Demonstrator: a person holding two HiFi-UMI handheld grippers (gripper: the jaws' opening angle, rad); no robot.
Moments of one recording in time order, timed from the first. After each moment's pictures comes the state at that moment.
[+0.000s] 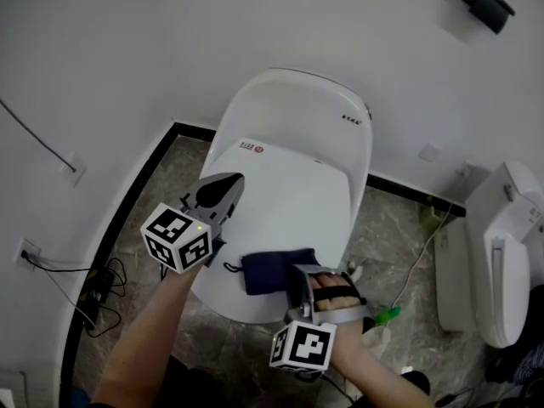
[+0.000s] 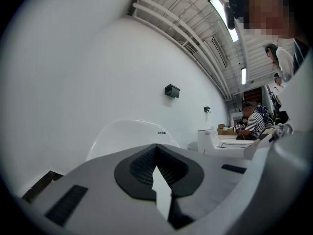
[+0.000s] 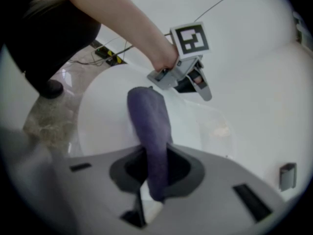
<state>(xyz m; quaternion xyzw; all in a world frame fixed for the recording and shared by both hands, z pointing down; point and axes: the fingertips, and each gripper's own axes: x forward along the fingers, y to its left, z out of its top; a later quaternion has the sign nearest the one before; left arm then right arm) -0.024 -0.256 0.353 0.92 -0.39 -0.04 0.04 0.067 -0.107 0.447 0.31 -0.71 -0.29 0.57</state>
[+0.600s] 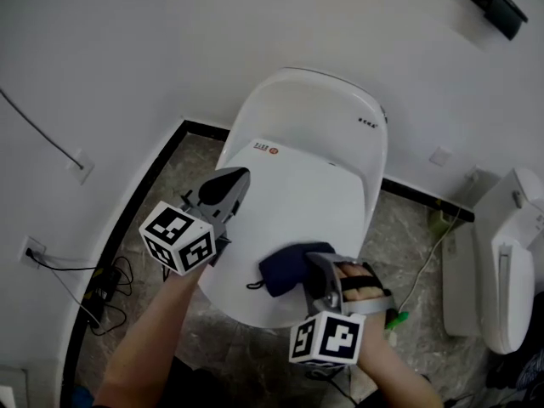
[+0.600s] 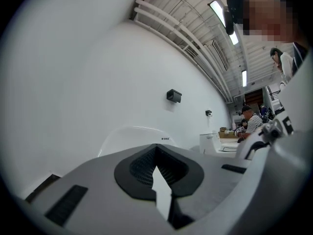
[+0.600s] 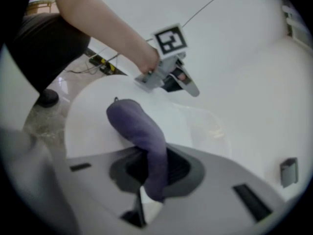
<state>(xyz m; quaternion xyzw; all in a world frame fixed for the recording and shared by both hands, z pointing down) -0.043 -0.257 0.333 0.91 -0.40 -0.06 0.03 0.066 -0.131 0.415 0.32 -0.73 -0.28 0.54</state>
